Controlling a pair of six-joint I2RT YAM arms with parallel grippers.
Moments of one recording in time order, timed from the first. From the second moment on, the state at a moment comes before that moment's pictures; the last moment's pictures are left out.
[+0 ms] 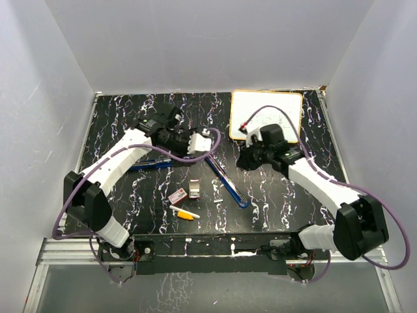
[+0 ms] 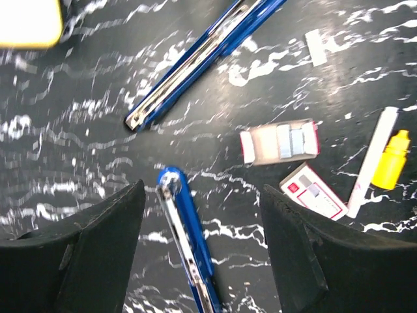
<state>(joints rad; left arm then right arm) -0.58 1.59 1.44 -0.96 0.56 1.15 0.38 1.26 0.88 -0.33 -0.40 -0.04</state>
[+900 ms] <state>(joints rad) -0.46 1.97 1.49 -0.81 0.80 1.38 0.38 1.30 0.86 -0.26 -0.36 -0.08</state>
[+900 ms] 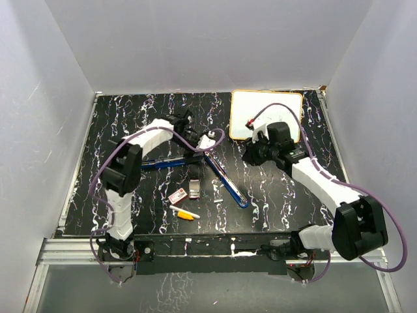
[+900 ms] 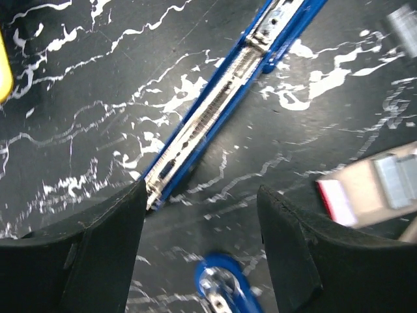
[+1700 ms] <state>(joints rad) -0.62 2.30 1.84 -1.07 0.74 1.68 0.23 1.28 0.84 -0.23 -0.45 -0.11</state>
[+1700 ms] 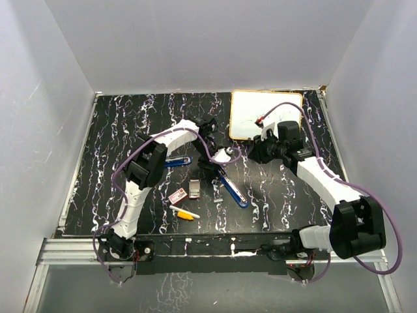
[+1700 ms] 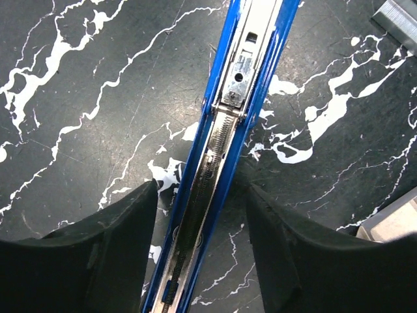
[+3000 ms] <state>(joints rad) -0.54 2.41 2.05 -1.05 0.55 2.01 0.21 1.33 0.84 -0.23 -0.54 -0.13</state>
